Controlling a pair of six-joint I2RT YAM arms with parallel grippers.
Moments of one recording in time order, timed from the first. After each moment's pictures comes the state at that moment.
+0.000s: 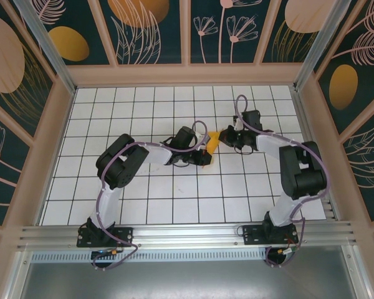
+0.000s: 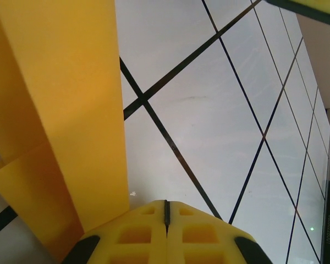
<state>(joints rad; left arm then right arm) -0.73 2.14 1.17 0.21 0.63 -0.52 0.23 1.69 0.91 -0.09 -0.55 0.64</state>
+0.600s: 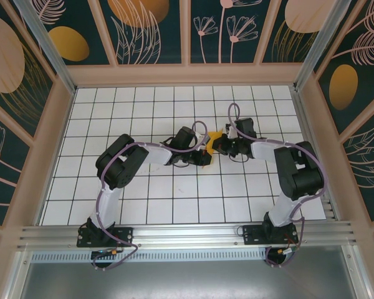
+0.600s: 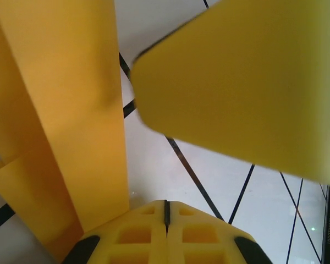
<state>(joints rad) -0.73 2.13 1.16 0.21 0.62 -0.52 0.31 1.73 0.83 0.02 -0.60 0.68</state>
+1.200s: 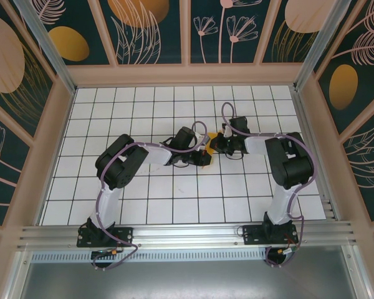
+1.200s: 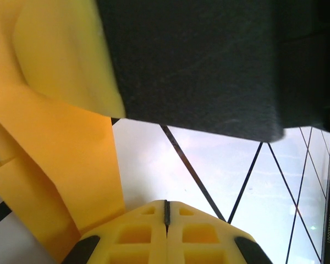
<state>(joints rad) -0.73 2.13 1.16 0.21 0.62 -0.52 0.32 1.87 0.93 0.01 -0.53 0.65</state>
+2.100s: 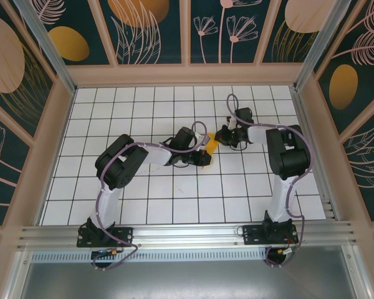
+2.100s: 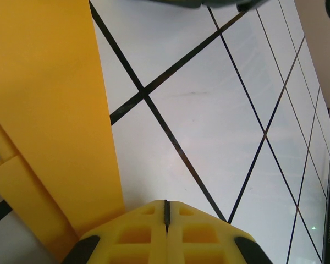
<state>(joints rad) -0.73 2.13 1.15 0.21 0.62 -0.52 0.22 2.00 1.12 -0.13 -0.56 0.56</state>
